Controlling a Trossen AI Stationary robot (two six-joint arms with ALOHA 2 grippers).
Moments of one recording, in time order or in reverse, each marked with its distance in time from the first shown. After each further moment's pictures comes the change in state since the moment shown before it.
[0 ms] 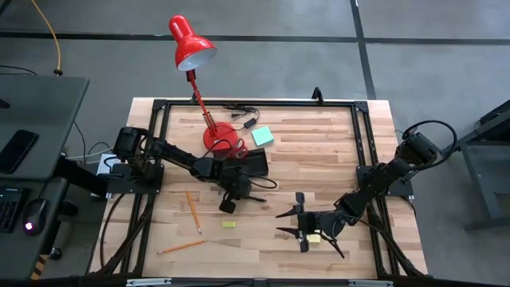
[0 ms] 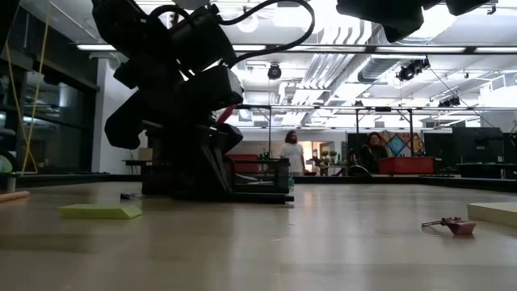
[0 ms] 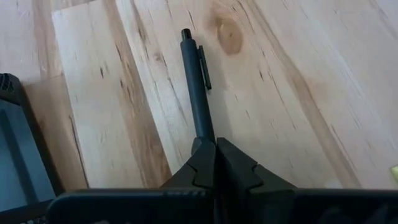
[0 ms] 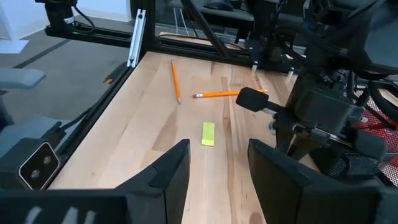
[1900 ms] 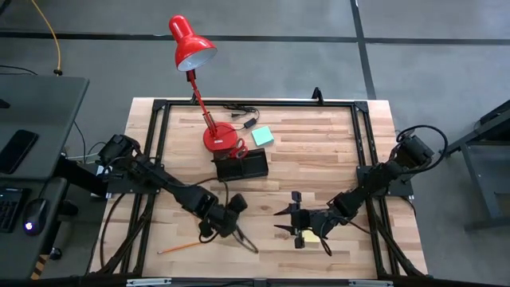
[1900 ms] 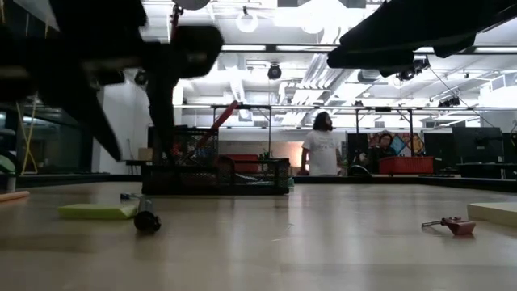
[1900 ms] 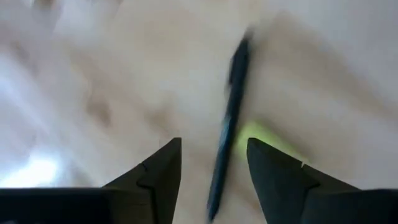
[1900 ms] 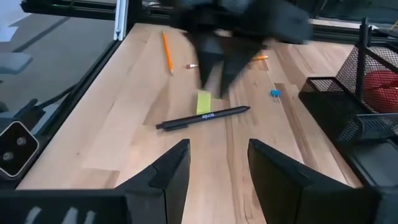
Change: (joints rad) left arm -0.401 -0.085 0.200 -0.398 -0.309 0.358; right arm -0.052 0.066 0.000 -0.043 -0.049 0.106
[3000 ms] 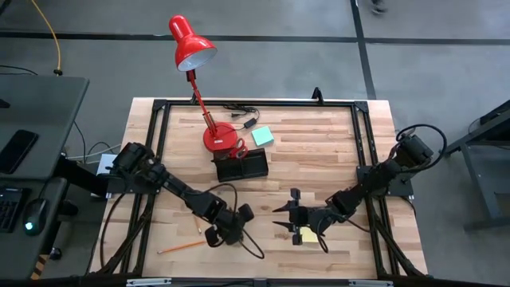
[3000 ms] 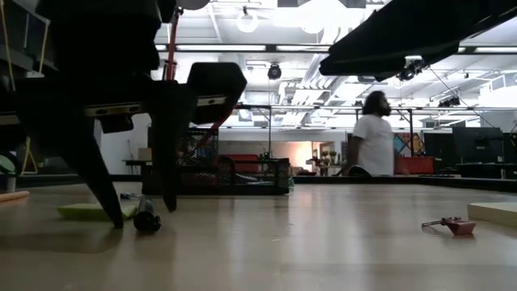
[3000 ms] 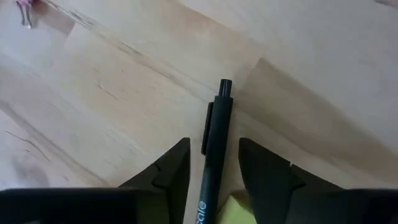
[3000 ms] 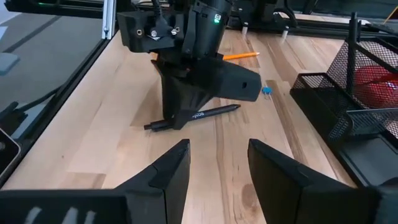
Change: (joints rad) left arm 0.031 0.170 0.003 0.181 0.138 0.013; right arm -0.032 0.000 0.001 -0.009 -0.008 0.008
